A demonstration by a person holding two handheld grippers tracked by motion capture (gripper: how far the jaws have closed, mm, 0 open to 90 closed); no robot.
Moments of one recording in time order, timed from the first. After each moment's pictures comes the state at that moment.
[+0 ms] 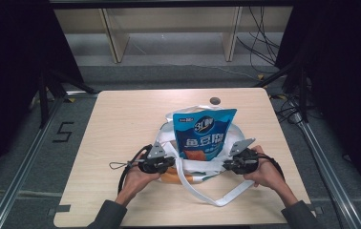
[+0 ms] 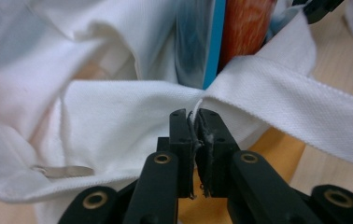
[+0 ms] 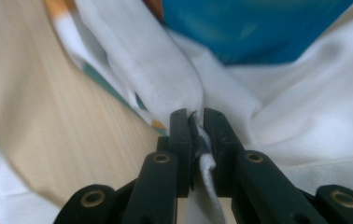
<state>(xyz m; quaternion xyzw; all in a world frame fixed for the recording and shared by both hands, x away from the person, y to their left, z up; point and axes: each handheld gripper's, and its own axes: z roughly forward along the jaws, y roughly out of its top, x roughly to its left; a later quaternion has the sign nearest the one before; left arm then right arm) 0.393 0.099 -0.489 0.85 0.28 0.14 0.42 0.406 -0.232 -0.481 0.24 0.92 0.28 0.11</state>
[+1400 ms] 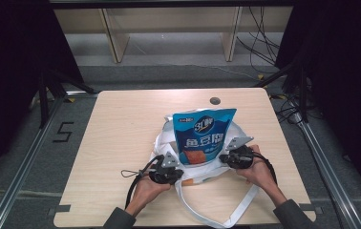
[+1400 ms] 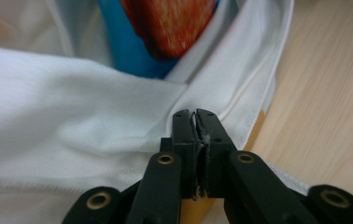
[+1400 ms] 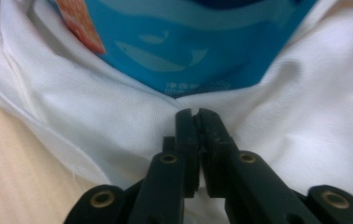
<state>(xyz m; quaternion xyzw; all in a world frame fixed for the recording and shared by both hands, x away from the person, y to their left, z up) 0.368 0.071 -0.491 0.86 0.30 0.11 0.39 0.418 -0.224 -0.488 0.29 0.89 0.32 0.15</state>
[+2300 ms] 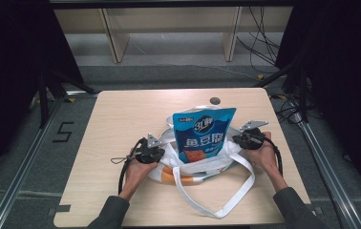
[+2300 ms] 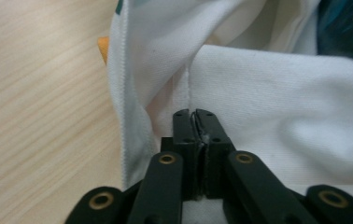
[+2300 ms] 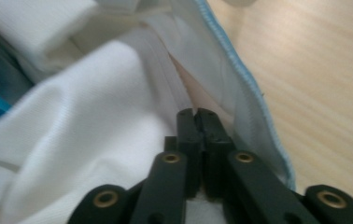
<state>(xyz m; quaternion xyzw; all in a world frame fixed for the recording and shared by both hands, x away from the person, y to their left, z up) 0.428 0.113 -0.506 0.83 0.39 0.19 0.35 0.478 -0.271 -0.495 0.40 0.83 0.33 0.19</state>
